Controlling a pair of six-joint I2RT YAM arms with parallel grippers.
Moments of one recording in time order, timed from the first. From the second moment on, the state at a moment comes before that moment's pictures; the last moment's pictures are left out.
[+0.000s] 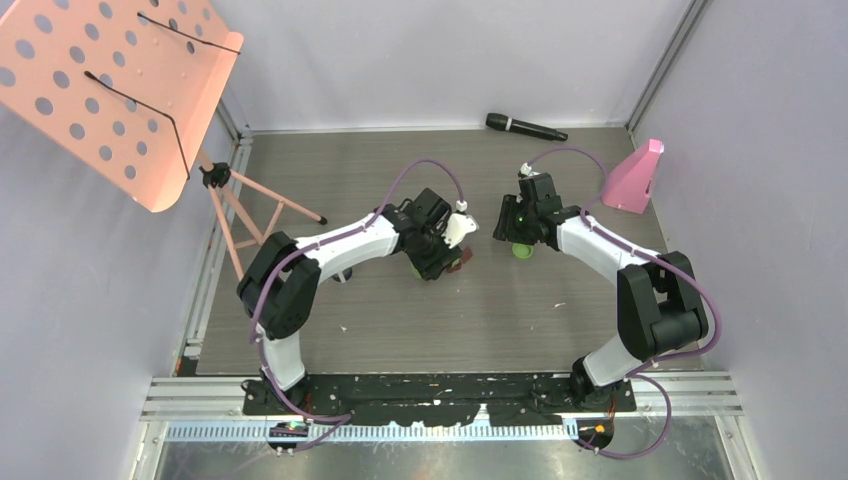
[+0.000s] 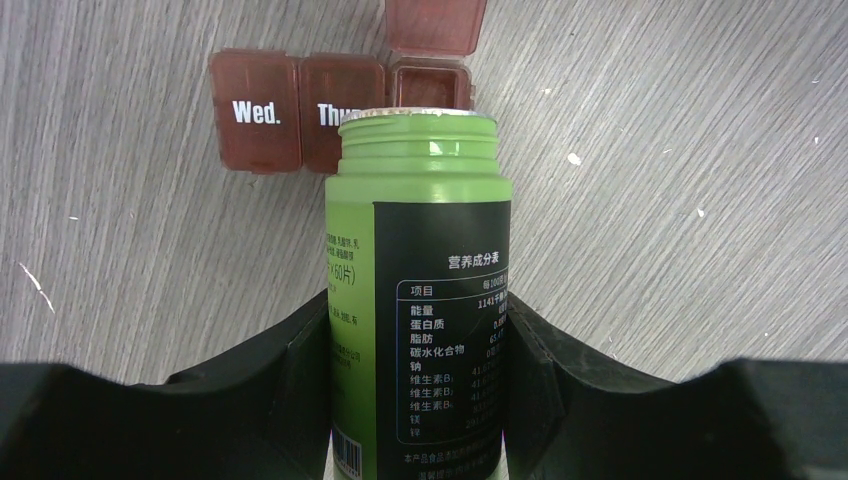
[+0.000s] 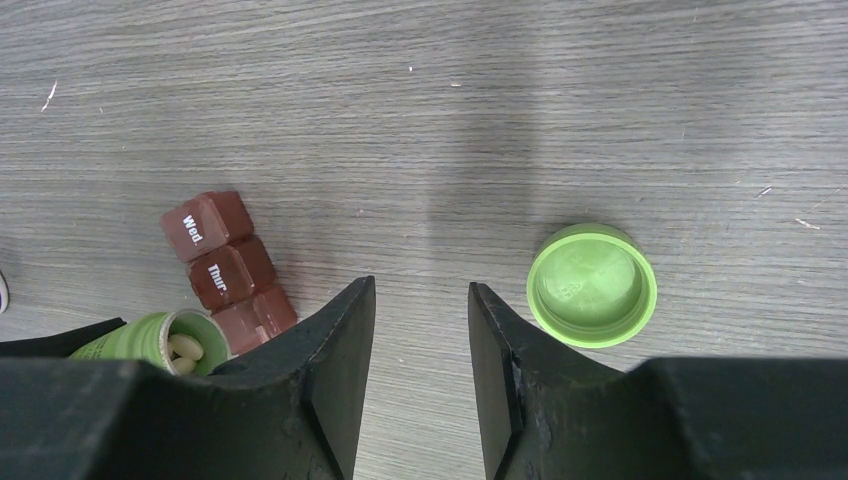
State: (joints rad) left arm -0.78 1.83 1.32 -0.56 0.16 0.29; right arm 0.31 1.55 0.96 -0.28 -0.05 0.45
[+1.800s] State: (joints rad) left arm -0.79 1.90 1.44 -0.72 0.11 0.29; right arm 0.31 1.58 0.96 -0.28 -0.06 0.45
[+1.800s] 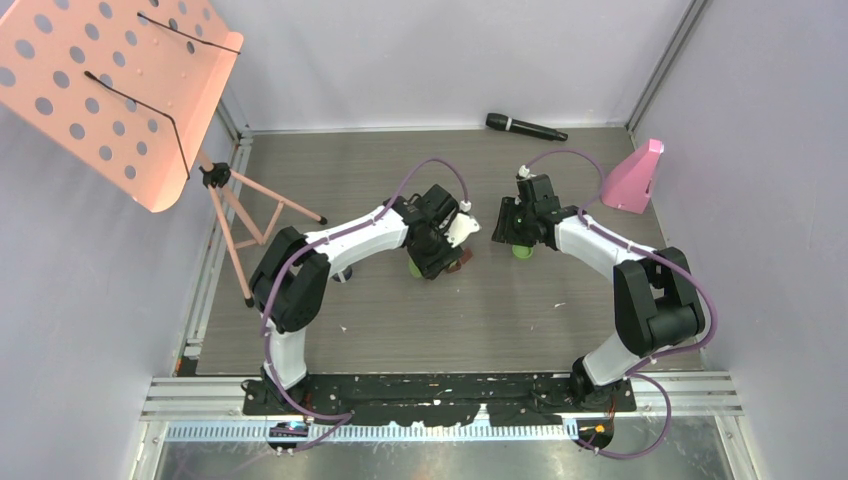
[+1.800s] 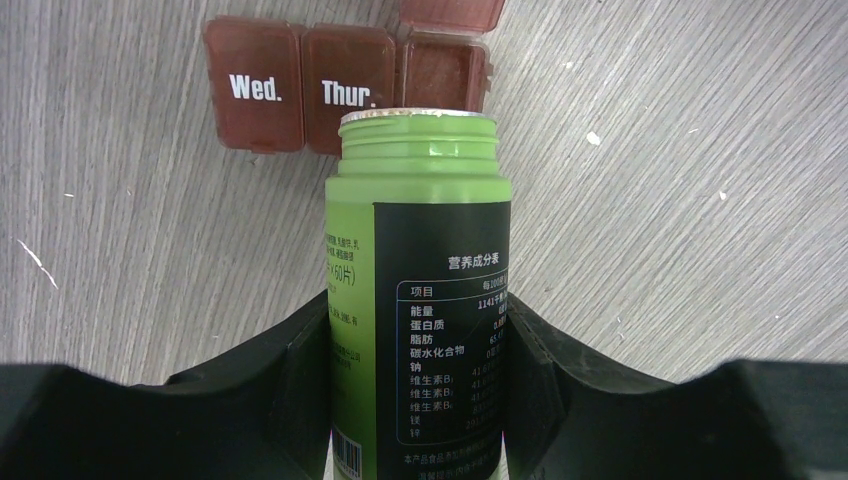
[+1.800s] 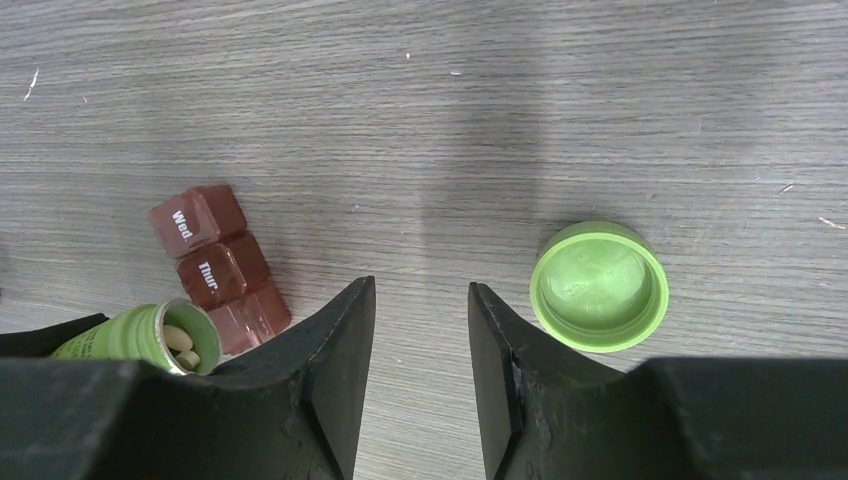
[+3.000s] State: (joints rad) left arm -0.80 1.95 1.52 -0.80 0.11 0.28; right arm 0.31 1.58 0.96 -0.28 -0.06 0.45
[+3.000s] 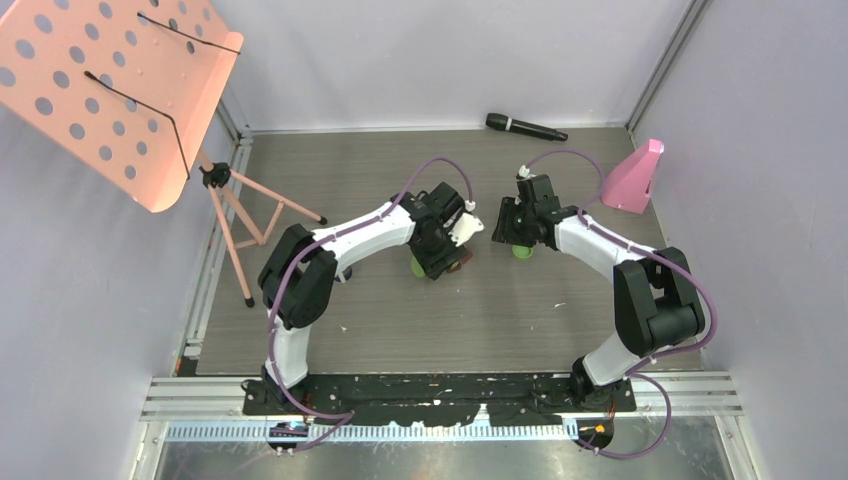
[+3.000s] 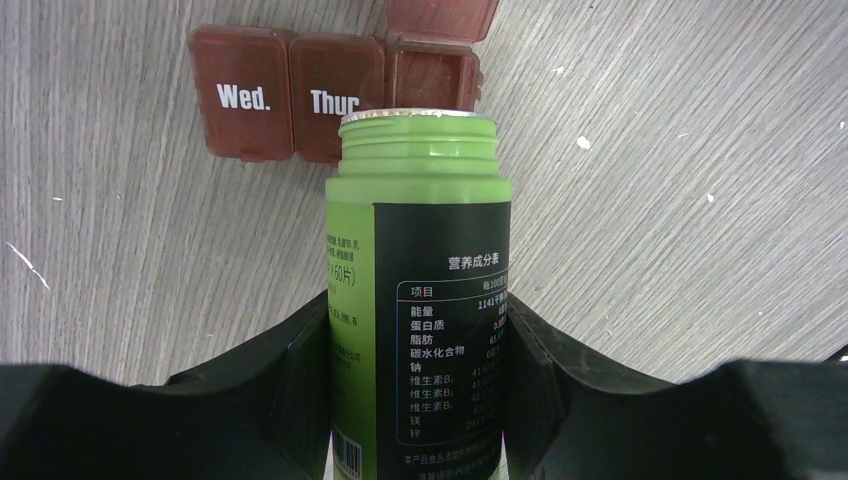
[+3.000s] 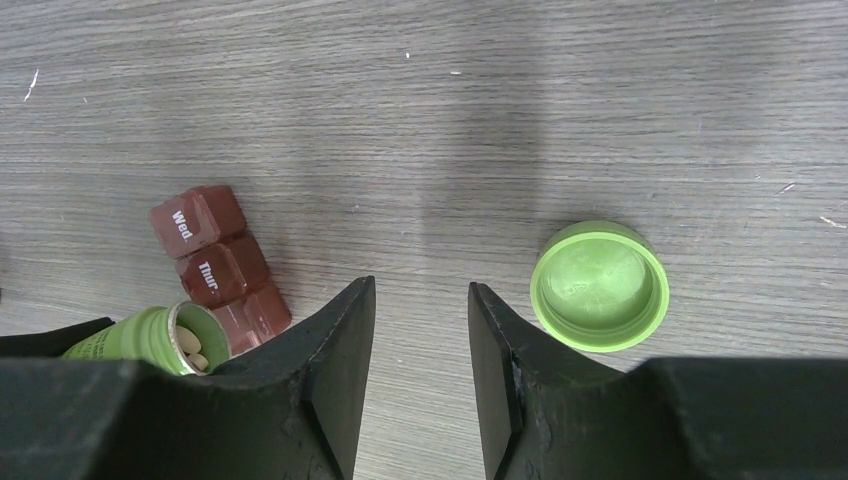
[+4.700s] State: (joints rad) left arm -0.81 2.03 1.65 -0.92 0.10 0.25; right arm 0.31 1.58 0.96 -0.28 -0.06 0.45
